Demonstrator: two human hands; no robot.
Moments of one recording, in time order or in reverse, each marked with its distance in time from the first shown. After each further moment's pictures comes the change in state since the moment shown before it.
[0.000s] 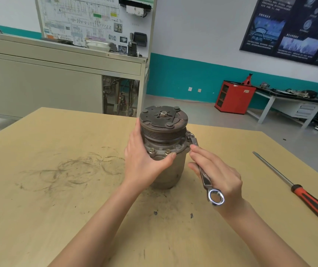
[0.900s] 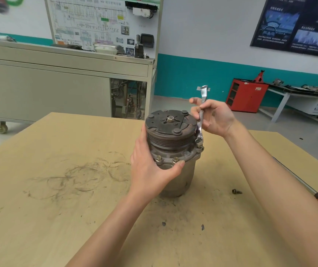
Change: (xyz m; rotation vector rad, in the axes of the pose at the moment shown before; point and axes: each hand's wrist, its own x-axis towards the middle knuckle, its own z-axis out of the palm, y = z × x) left_hand 0.002 -0.004 0.001 -0.005 -0.003 0.008; right_hand 0.086 0.119 0.093 1.695 -0.580 1.285
